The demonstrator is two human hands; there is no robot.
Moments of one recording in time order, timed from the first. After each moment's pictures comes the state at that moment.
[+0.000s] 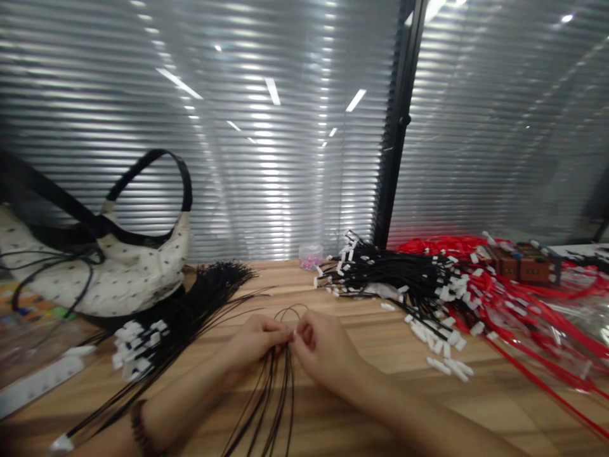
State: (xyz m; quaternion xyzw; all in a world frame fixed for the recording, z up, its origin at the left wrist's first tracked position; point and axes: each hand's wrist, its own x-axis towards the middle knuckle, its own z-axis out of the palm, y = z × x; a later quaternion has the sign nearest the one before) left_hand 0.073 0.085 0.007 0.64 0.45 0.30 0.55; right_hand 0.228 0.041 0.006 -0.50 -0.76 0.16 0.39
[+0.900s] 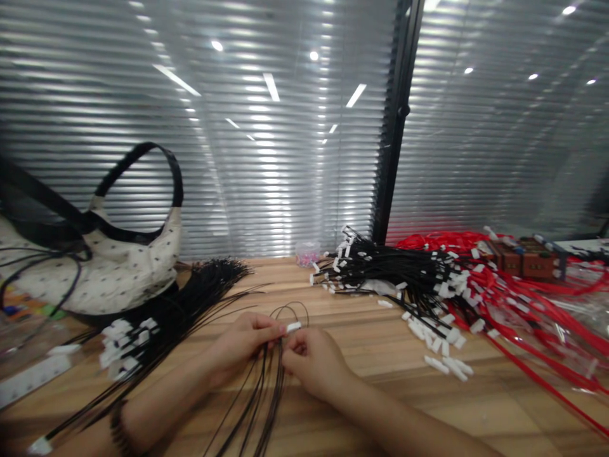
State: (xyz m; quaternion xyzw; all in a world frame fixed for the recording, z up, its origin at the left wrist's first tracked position) left_hand 0.073 0.088 0.006 0.62 0.45 0.29 0.57; right_hand 0.221 0.045 -0.025 -0.50 -0.67 0.38 0.40
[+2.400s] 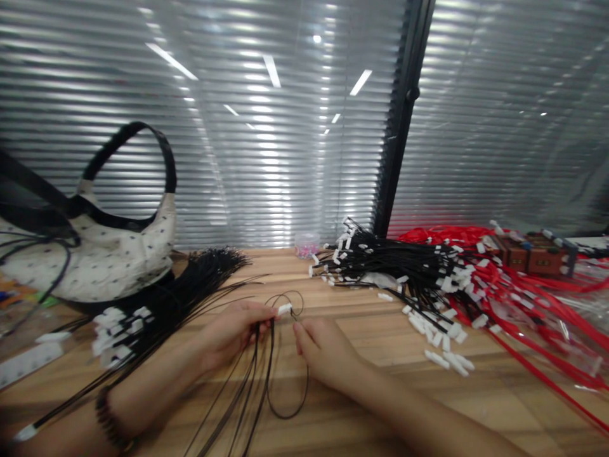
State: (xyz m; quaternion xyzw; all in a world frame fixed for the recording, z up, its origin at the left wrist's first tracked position) left_hand 0.071 0.092 0.011 0.49 0.46 0.33 0.66; right_hand 0.243 0.039 -0.007 -0.53 -0.74 0.27 0.32
